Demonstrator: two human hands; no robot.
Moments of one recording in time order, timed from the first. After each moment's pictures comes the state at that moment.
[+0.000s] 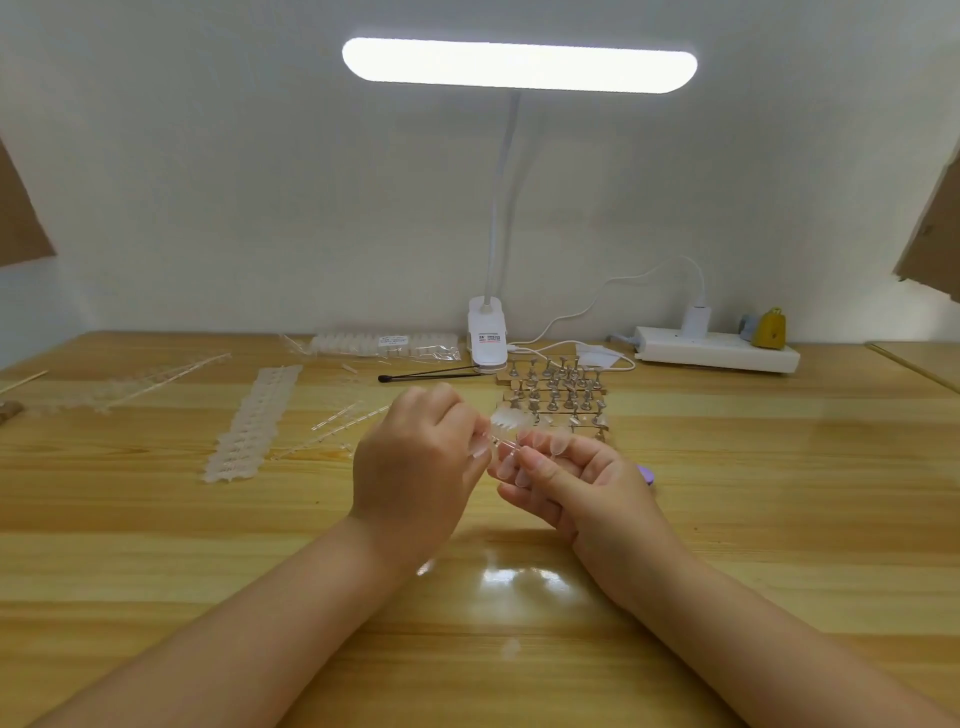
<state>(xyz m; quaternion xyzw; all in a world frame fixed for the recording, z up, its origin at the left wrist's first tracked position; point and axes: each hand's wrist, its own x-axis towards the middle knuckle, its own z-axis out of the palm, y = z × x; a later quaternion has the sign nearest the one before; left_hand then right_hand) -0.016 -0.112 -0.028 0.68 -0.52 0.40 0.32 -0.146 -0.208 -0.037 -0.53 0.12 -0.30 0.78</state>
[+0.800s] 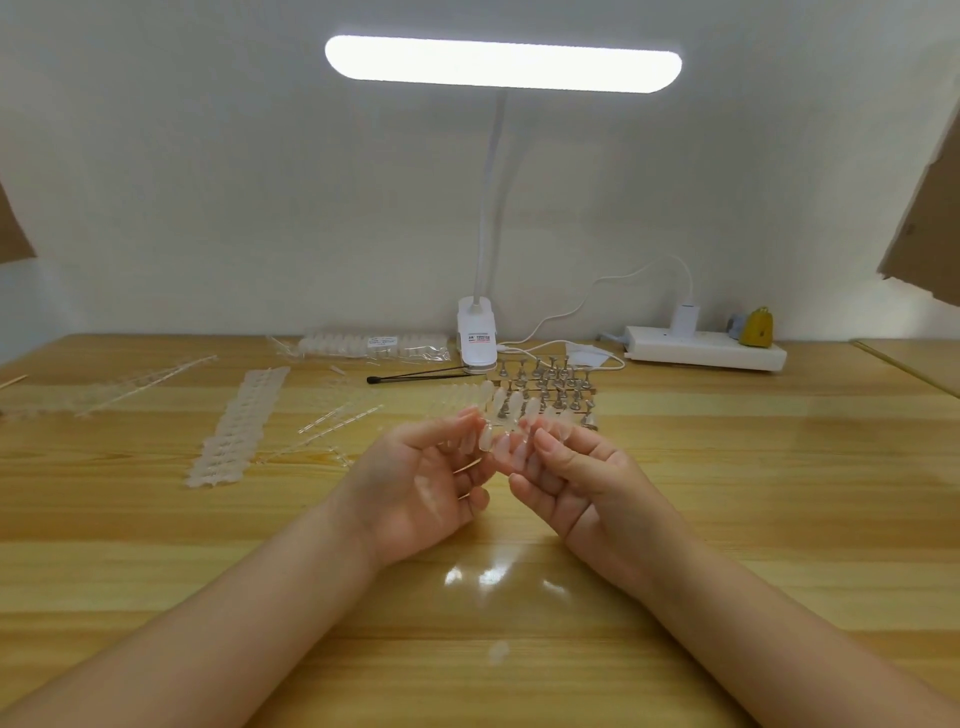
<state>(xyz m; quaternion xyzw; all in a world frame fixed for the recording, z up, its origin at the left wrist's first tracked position) -0.012 -0.114 -0.014 0.42 -0.20 -0.58 0.67 -0.153 -0.220 -0.025 -0.43 0.06 -0.22 0.87</state>
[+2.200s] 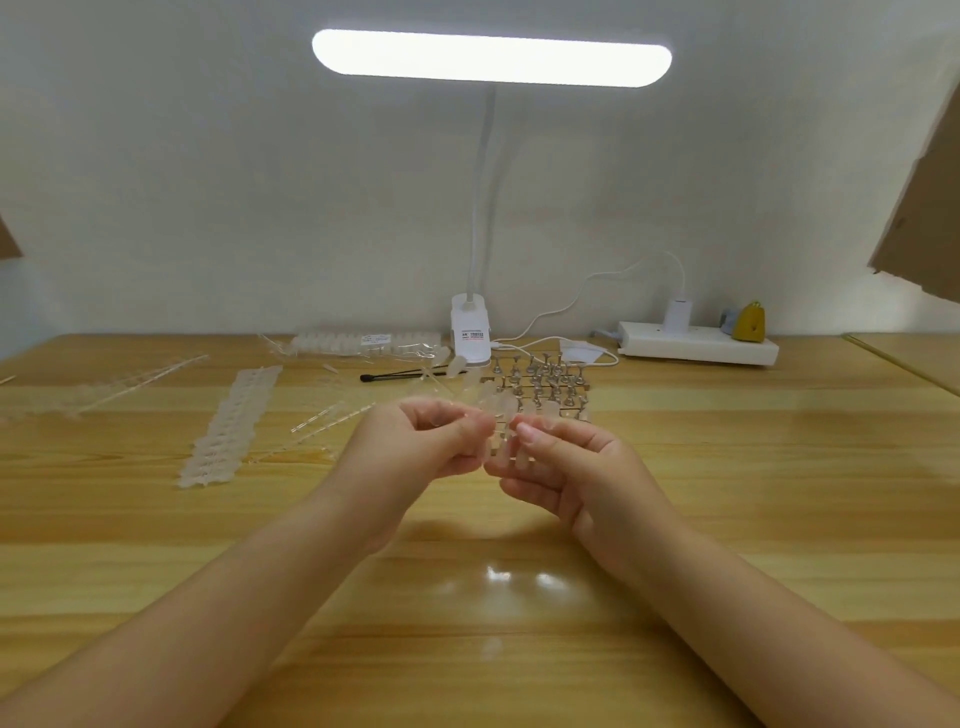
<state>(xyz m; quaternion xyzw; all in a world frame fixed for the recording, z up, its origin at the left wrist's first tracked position) -0.018 -0.113 -0.009 0.59 -0.36 -0.28 0.66 -0.151 -0.221 -0.024 -0.54 0.15 -0.27 0.79</state>
